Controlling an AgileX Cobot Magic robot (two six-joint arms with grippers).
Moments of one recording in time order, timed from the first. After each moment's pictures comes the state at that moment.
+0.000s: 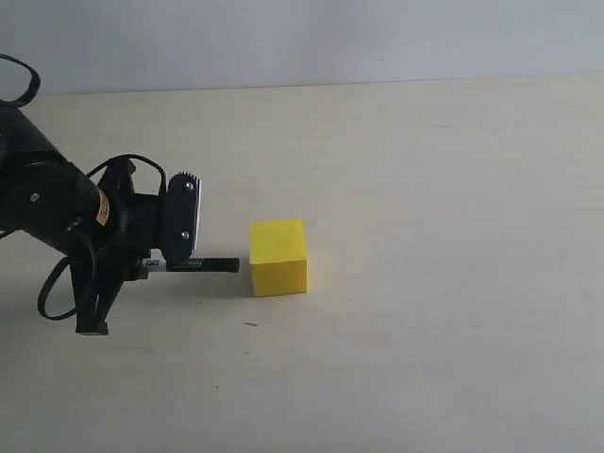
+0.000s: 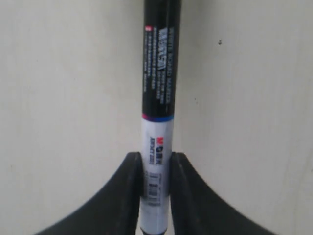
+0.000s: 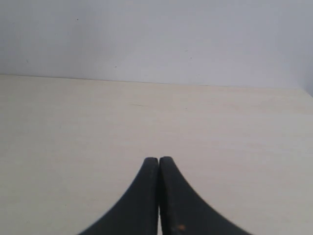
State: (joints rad) left arm -0.56 1.72 -0.82 0.34 0.44 0.76; right arm 0.05 0.01 -0.01 0.01 0.28 -0.08
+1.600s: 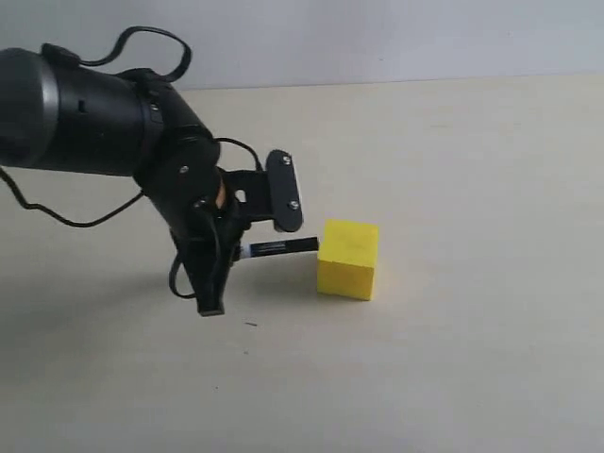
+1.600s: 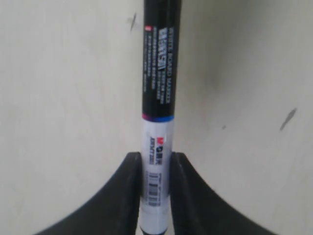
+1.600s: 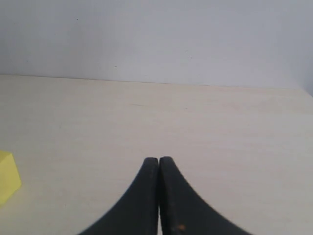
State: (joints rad) left arm -0.77 1.92 -1.14 0.30 0.64 0.51; right arm 0.05 0.01 -0.01 0.01 0.28 -0.08
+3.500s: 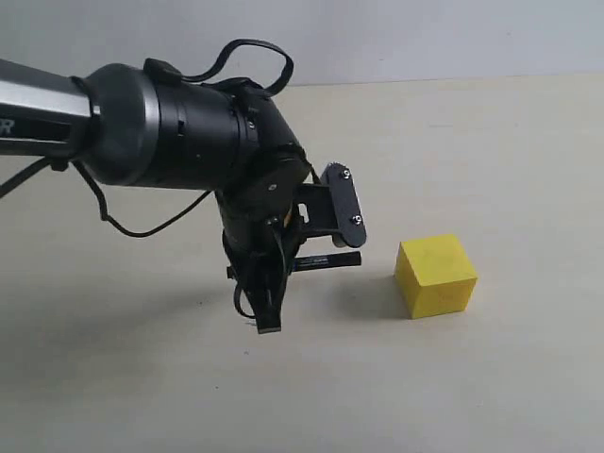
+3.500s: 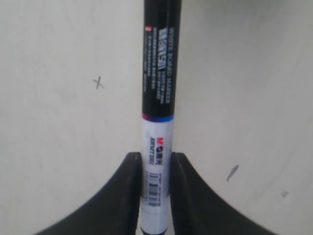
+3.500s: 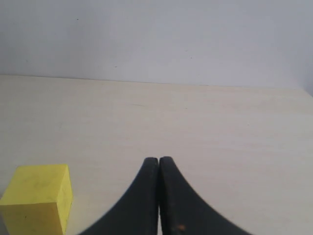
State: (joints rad) left arm -0.91 2.01 -1.30 0.33 0.82 0.35; right arm 0.05 0.01 -0.01 0.01 0.28 -0.08
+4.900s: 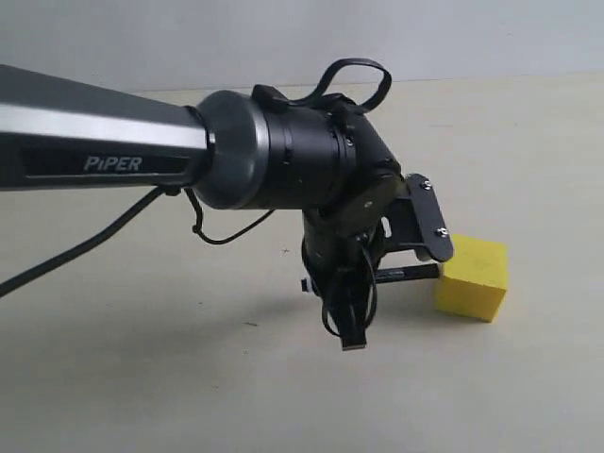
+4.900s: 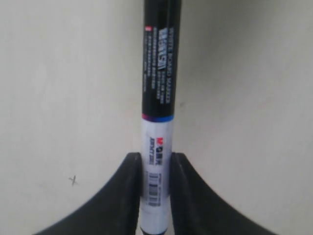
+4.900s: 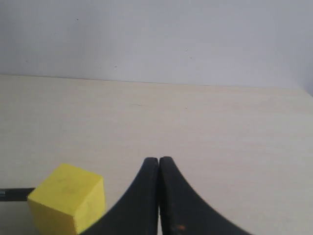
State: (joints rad) left arm -1.02 2.14 -1.51 0.26 0.84 0.33; right arm 0.05 0.01 -0.01 0.01 0.28 -0.08
